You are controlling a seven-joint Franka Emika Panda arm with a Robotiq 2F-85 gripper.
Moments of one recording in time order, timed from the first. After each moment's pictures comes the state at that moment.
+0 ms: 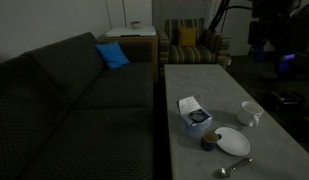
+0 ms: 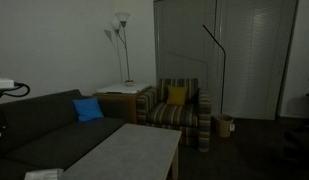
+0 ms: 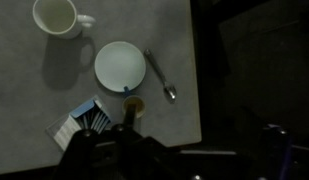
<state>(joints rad) 0.17 0.51 0.15 -1.98 -0.24 2.26 -0.79</state>
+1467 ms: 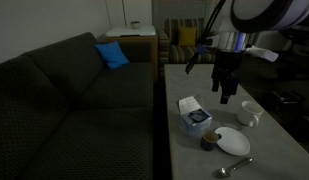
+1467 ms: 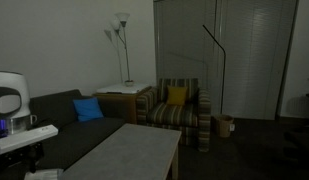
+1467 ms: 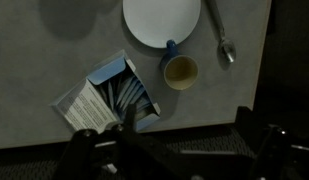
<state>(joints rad) 0.05 1.02 0.23 -1.58 -0.21 2.48 -0.98</state>
